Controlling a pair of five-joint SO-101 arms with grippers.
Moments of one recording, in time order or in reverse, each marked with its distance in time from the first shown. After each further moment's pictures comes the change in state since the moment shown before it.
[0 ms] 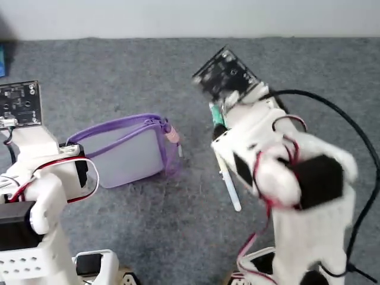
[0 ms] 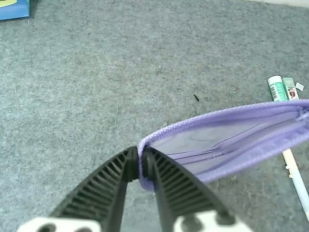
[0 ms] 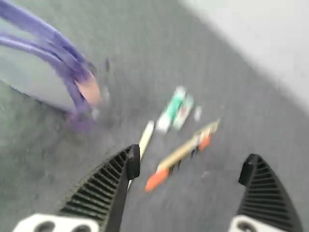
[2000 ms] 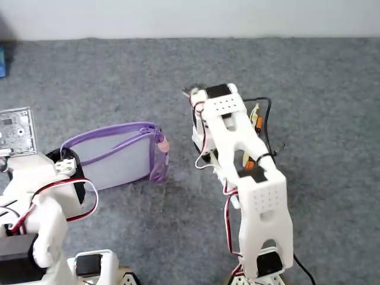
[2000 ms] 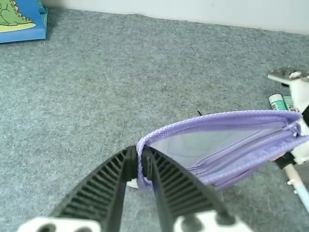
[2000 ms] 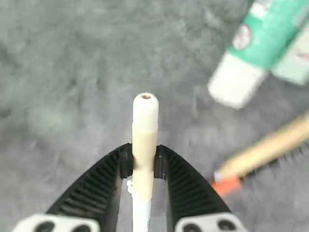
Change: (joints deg) left arm -0.4 -10.6 8.5 -3.9 -0.1; right arm 2.0 64.9 -13.8 -3.5 -11.5
